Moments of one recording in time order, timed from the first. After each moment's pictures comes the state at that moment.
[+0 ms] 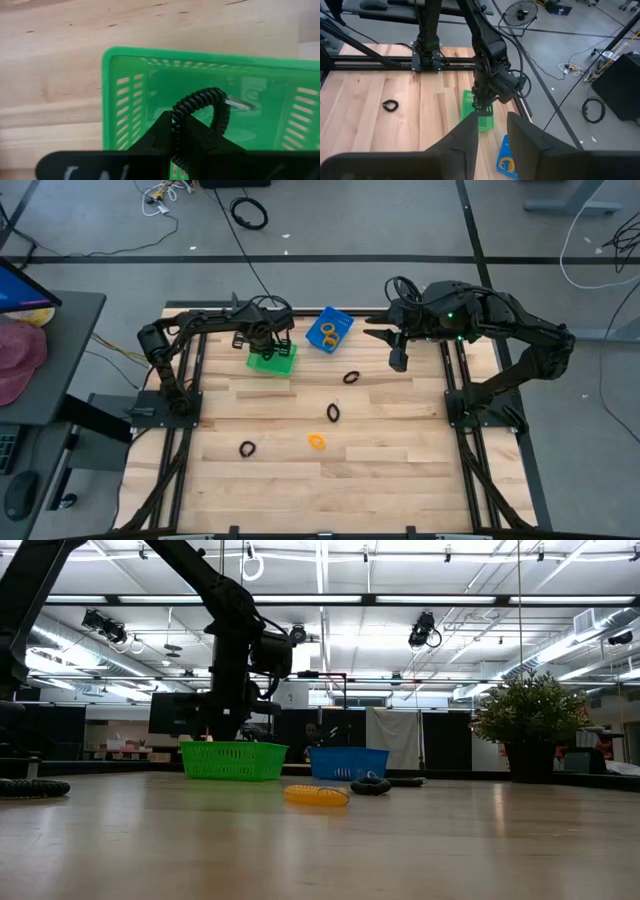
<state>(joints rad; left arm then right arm) 0.55 1.80 1.20 -0.89 -0.19 -0.86 -0.03 1.37 1.87 -0.98 0.23 -0.09</state>
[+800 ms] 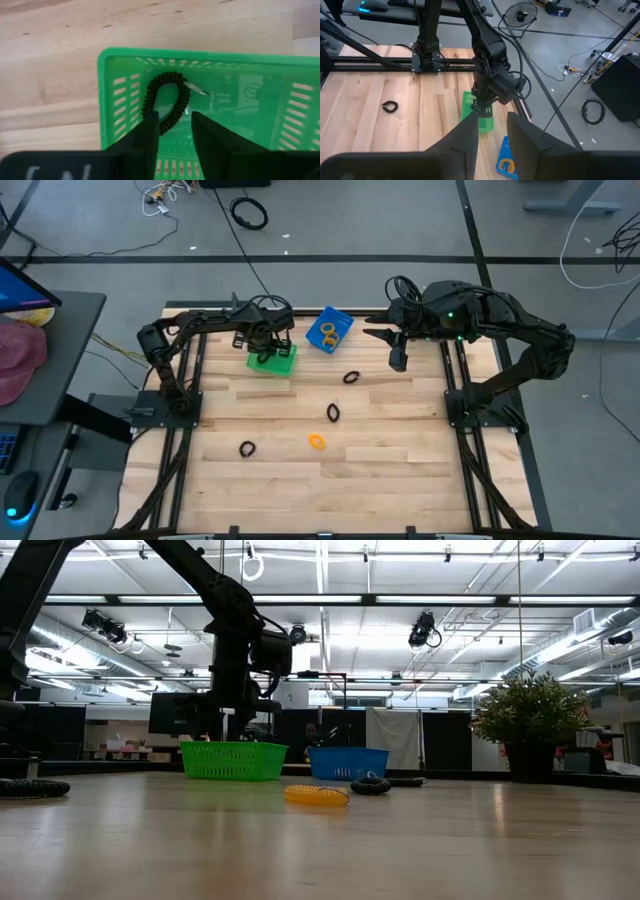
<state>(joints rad) 0.55 1.80 1.20 -0.89 -0.18 -0.83 -0.03 1.37 1.87 -0.97 0.23 -0.09</state>
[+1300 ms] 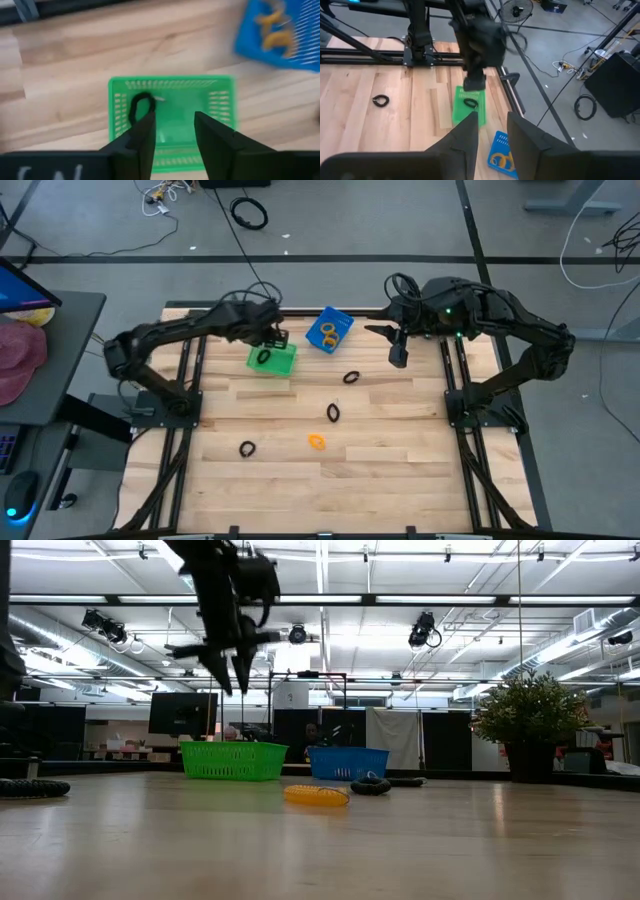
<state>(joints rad) 0.46 1.49 1.21 -0.88 -0.28 -0.82 -0.06 1.37 1.87 -1.00 0.22 -0.13</state>
